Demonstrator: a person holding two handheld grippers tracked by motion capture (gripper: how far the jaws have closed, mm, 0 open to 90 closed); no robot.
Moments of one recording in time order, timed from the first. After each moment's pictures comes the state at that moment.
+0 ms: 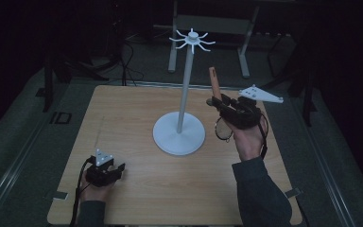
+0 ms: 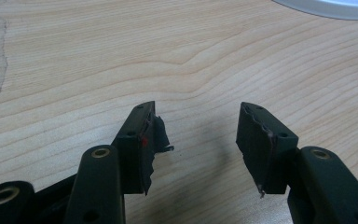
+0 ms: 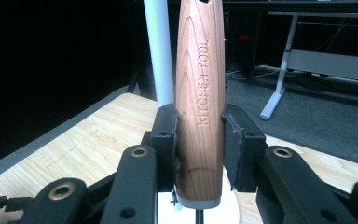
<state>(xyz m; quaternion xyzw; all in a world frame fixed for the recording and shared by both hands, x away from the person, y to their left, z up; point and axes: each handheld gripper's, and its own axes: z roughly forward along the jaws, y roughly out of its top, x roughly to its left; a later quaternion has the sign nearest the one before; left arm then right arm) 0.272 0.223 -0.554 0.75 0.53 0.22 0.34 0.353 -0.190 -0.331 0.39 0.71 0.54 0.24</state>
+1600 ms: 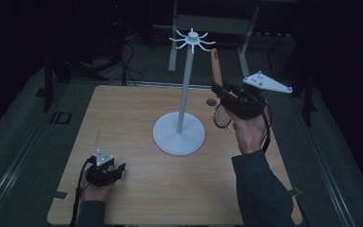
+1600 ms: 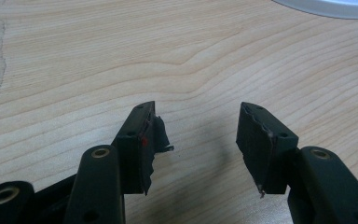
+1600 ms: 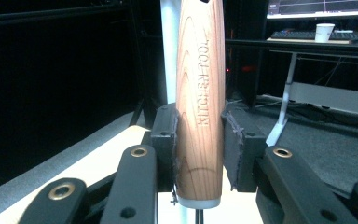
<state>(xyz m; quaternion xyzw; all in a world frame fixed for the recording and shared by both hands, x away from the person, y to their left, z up) 0.272 0.222 -0.554 0.75 0.53 0.22 0.33 0.349 -0.182 -0.291 0.37 0.68 0.58 0.26</state>
